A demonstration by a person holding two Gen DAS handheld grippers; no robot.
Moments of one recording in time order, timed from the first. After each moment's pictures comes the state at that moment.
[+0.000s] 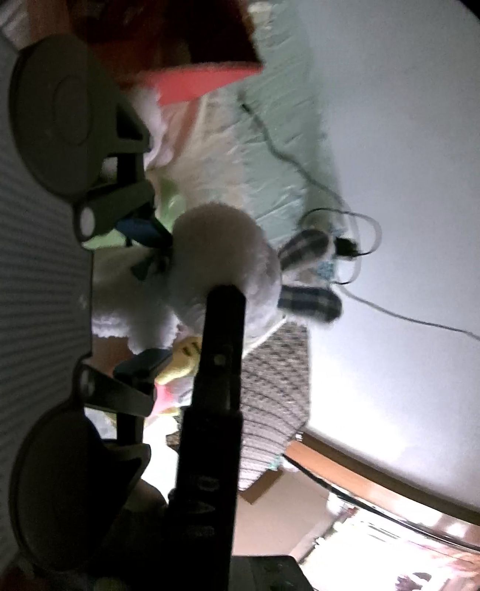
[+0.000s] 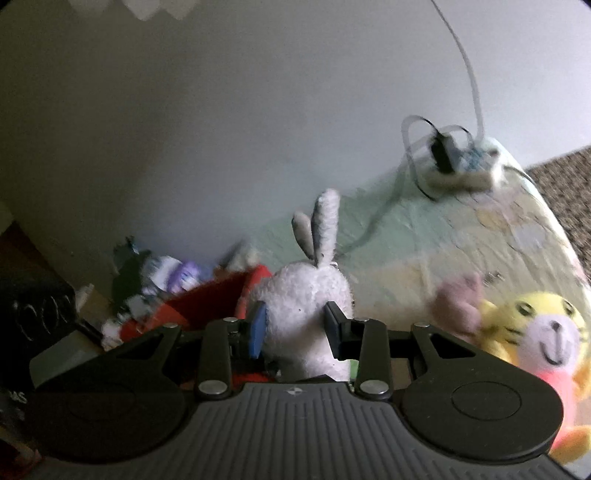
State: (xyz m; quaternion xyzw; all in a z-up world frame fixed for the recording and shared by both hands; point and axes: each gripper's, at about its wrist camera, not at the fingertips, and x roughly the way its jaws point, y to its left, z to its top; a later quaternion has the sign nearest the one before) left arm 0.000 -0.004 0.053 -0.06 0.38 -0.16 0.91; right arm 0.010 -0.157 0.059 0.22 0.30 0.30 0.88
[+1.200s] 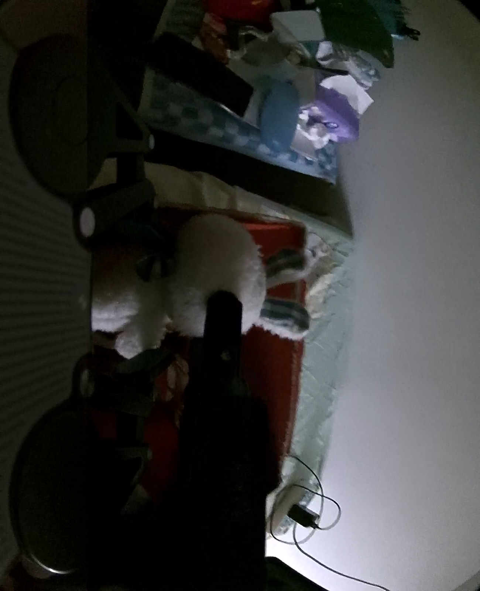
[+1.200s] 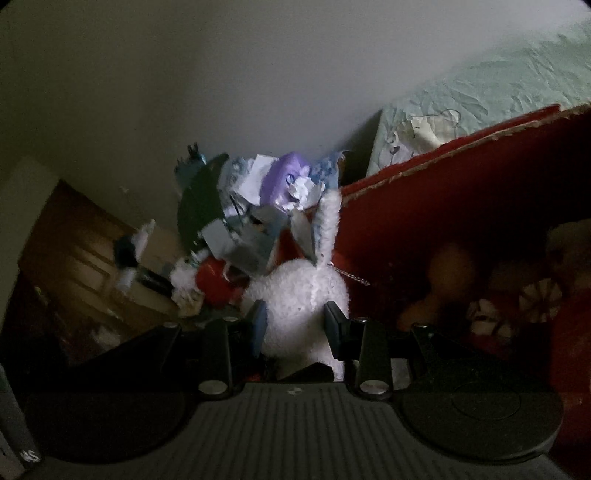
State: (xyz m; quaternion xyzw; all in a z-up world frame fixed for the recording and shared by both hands) left arm -0.049 0.317 0.005 -0.10 0.41 0.08 0.90; right arm 0.085 0.186 -0.012 0.22 0.44 0.42 0.76
